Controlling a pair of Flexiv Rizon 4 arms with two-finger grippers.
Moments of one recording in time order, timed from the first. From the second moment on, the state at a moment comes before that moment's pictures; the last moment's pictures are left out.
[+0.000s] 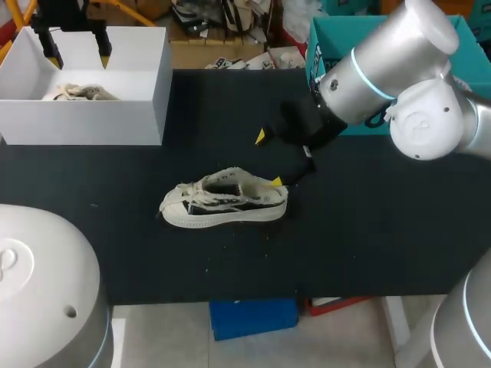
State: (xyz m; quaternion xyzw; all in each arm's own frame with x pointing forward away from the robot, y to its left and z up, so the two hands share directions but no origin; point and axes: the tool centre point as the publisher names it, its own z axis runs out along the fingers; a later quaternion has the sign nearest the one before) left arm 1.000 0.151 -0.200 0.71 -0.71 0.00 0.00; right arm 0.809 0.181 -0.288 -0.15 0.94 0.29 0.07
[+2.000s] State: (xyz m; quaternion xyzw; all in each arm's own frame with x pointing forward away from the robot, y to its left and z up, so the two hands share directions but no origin) left arm 1.000 0.151 -0.200 0.71 -0.71 0.00 0.00; right arm 0.822 0.147 -0.382 0.00 0.93 0.37 0.06
